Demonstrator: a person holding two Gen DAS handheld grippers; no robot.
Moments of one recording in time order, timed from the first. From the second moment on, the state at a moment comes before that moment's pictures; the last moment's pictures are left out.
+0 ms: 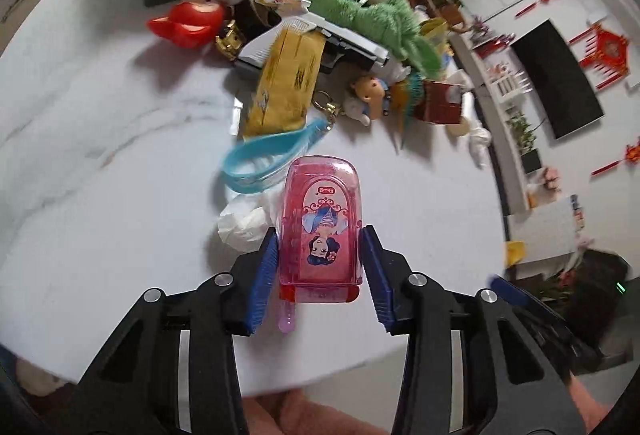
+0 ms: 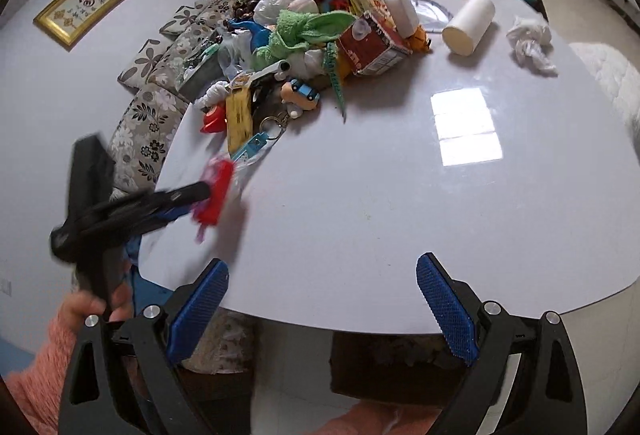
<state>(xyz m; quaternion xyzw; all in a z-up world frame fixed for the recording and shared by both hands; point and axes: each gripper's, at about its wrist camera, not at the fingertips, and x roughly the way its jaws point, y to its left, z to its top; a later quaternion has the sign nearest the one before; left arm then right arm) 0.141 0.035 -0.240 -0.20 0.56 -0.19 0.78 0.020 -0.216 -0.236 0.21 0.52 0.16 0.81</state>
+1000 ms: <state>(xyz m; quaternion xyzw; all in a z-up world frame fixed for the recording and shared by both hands) 0.090 0.035 -0.276 -0.07 0.57 -0.22 0.78 0.115 -0.090 -0.247 0.21 0.58 0.20 0.77</state>
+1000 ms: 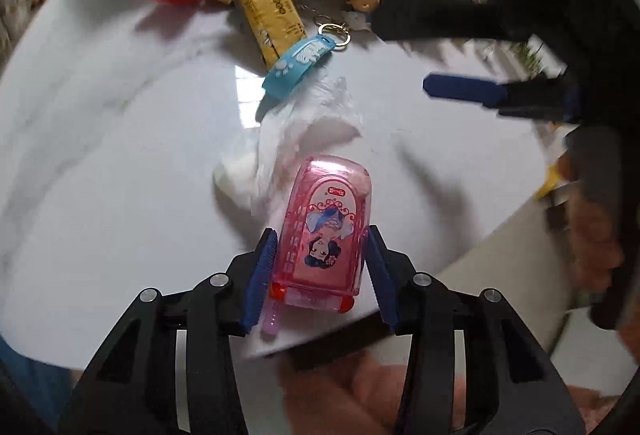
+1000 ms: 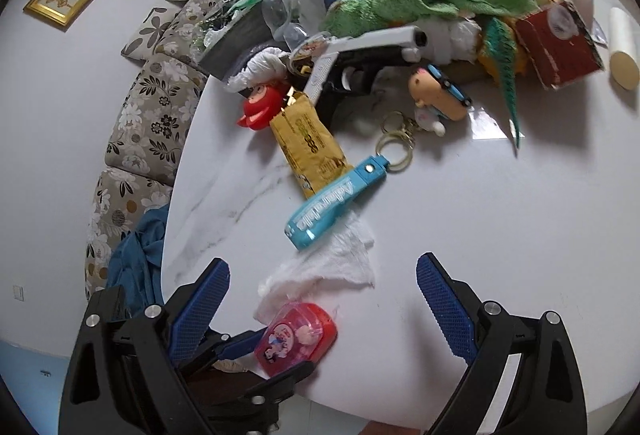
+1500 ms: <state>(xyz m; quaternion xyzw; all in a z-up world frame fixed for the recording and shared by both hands) 0.007 0.129 -0.248 -0.19 0.57 -0.21 0.77 0.107 0.037 -0.277 -0.08 0.56 0.20 0.80</state>
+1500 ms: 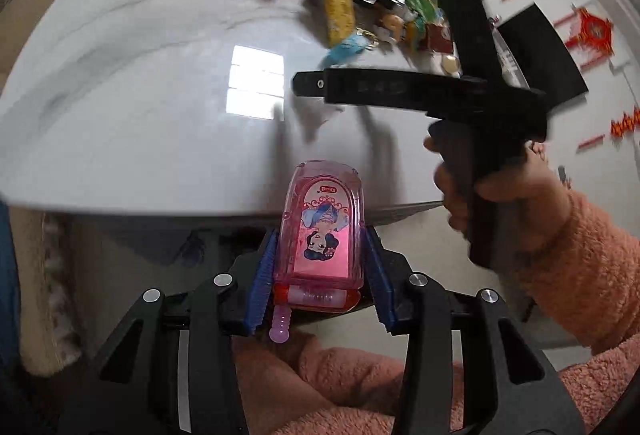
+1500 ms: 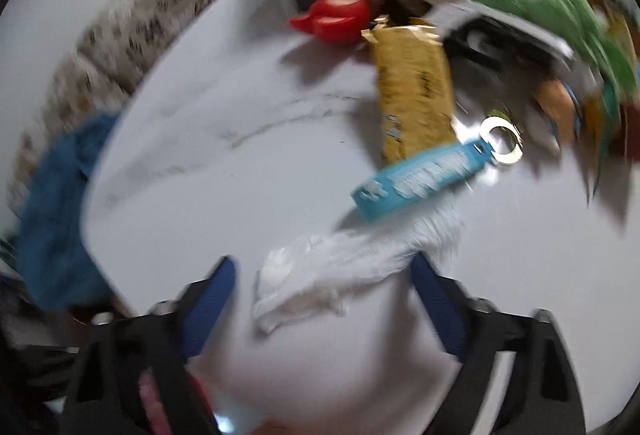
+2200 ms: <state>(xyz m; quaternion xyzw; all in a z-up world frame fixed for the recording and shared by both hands) -0.021 0.024 -0.272 -0.11 0.61 -0.31 0.72 -0.052 -0.171 -0.251 0.08 0.63 0.18 0.75</state>
